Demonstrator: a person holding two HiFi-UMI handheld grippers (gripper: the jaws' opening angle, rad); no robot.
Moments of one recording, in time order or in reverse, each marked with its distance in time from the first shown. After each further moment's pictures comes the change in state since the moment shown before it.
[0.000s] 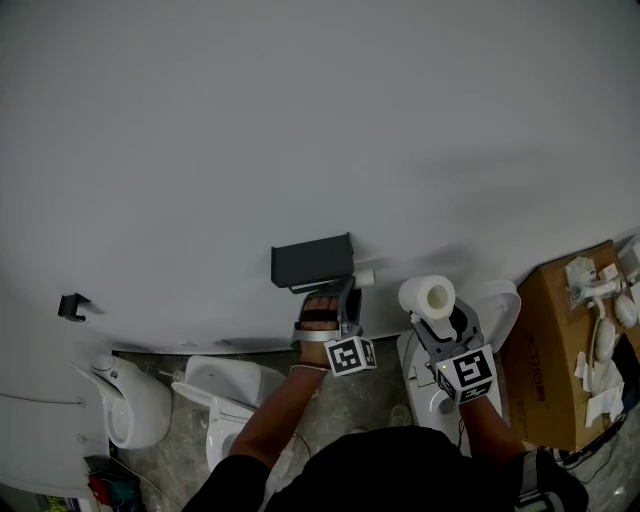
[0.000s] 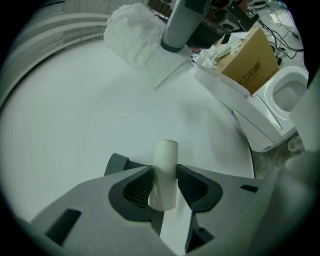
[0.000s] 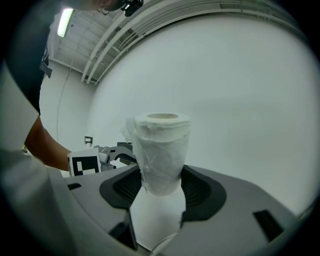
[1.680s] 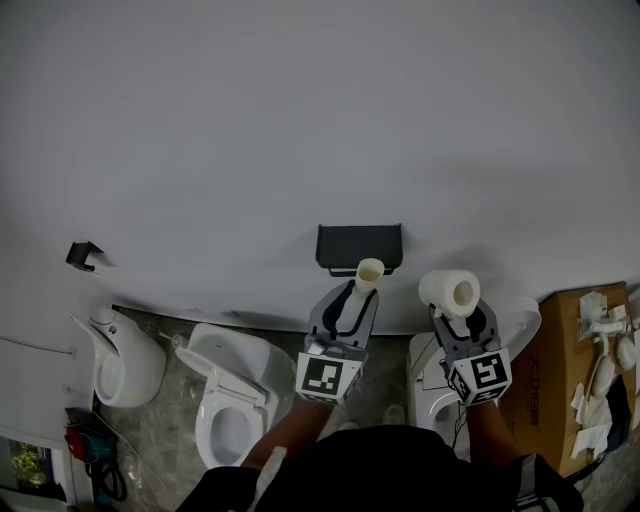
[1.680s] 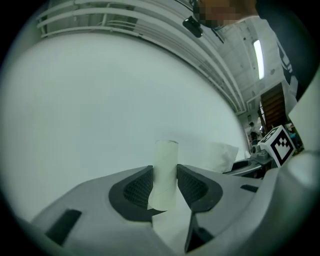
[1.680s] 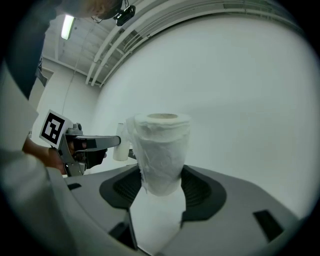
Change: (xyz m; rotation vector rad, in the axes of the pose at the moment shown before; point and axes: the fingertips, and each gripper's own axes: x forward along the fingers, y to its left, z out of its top) left arm -0.122 0.100 -0.032 -1.225 -0.489 0.112; right arm 0.029 0.033 0.019 -0.017 -0.024 0.046
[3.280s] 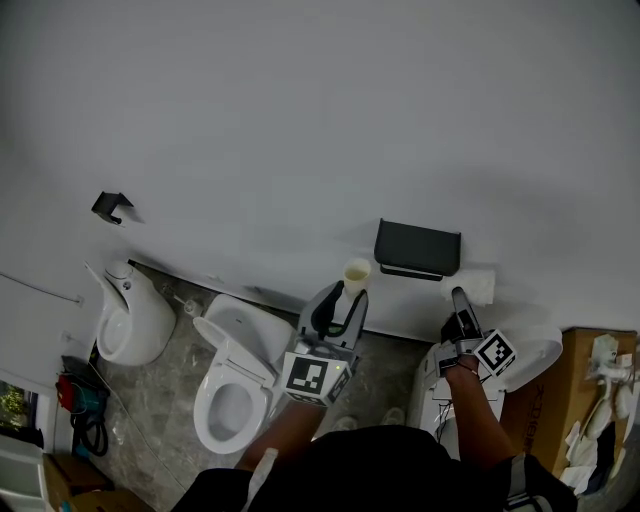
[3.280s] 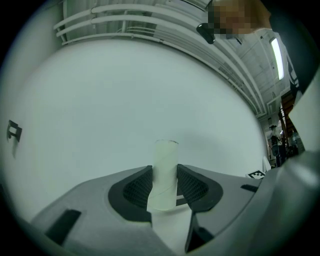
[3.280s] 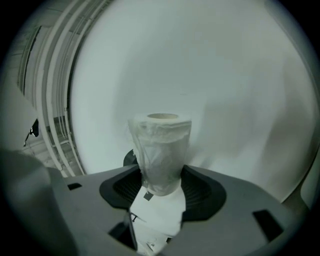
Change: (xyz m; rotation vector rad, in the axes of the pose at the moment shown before) left arm -0.076 0.100 0.001 -0.090 -0.002 0.201; right arm 0.095 0.014 -0.064 1.110 -0.172 0.169
